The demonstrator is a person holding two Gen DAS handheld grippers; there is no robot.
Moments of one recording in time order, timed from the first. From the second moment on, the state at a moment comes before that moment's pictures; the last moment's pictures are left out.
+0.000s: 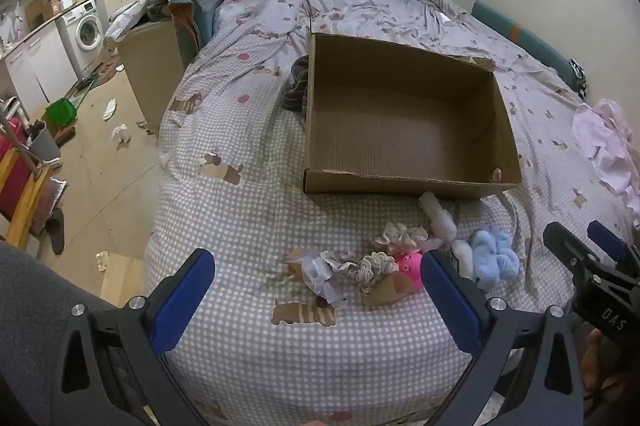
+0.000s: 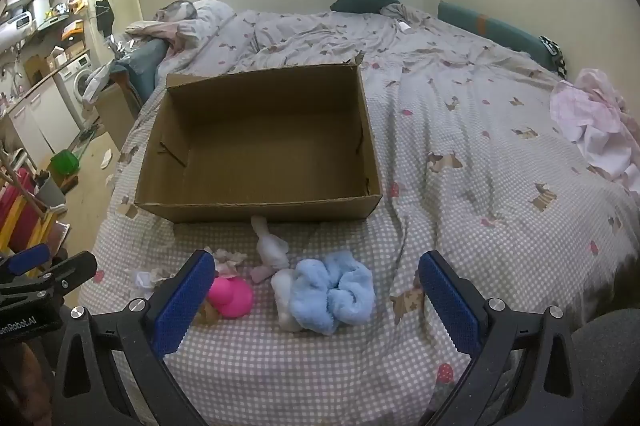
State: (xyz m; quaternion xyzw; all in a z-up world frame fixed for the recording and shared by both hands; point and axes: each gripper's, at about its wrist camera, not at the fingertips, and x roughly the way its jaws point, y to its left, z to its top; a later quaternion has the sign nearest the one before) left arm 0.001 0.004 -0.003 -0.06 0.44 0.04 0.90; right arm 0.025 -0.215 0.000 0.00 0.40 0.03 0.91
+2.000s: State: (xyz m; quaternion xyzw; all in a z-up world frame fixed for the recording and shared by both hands) left arm -0.003 -0.001 0.001 -0.04 0.43 0.04 0.90; right arm 0.025 -0.218 0.003 0.01 0.40 0.03 0.92
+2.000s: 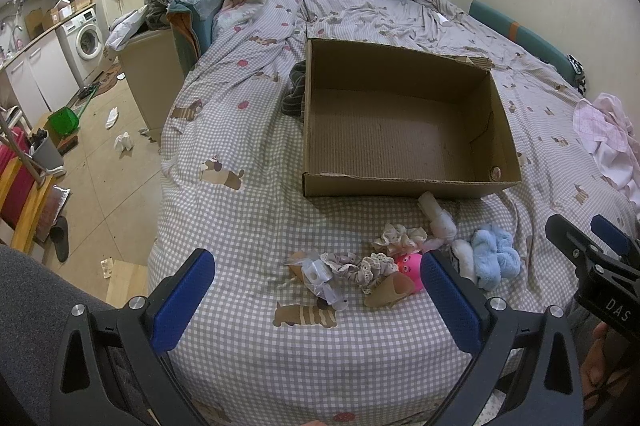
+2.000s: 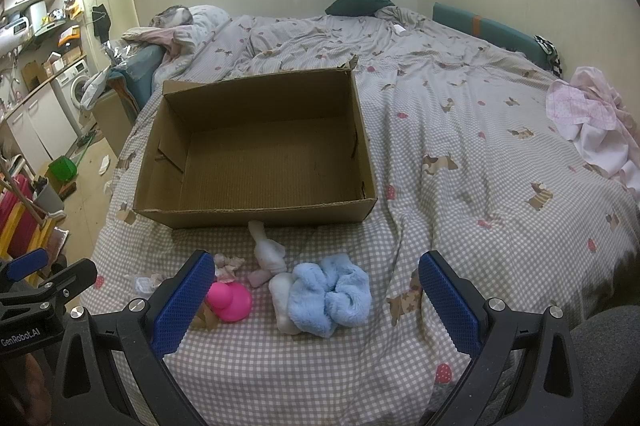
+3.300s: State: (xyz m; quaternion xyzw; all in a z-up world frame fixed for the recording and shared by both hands) left arm 0.060 0.077 -0.038 -0.12 0.56 0.10 0.81; right arm 0.116 -0.257 -0.095 0.08 0.66 0.04 0.75
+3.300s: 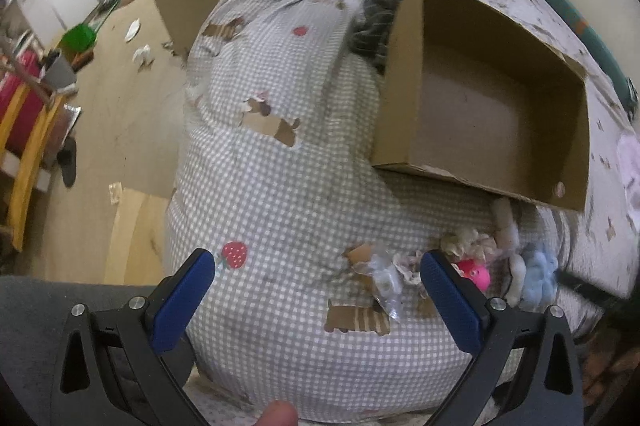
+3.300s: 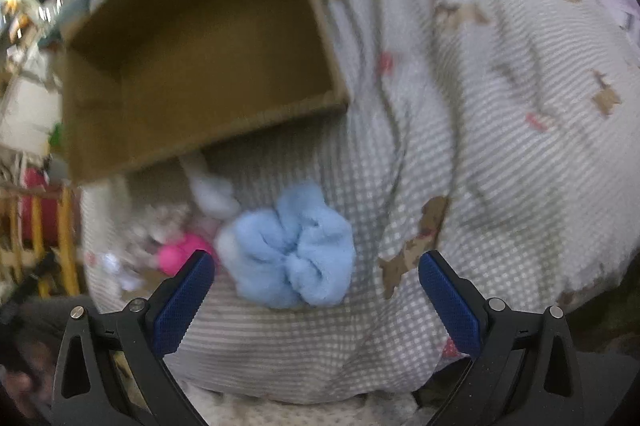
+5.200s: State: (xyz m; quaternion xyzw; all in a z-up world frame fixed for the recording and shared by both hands) left arm 0.092 0.045 0.015 -0.12 0.54 0.00 0.84; right arm 0.086 -0.279 0.017 0.13 0.53 0.18 0.82
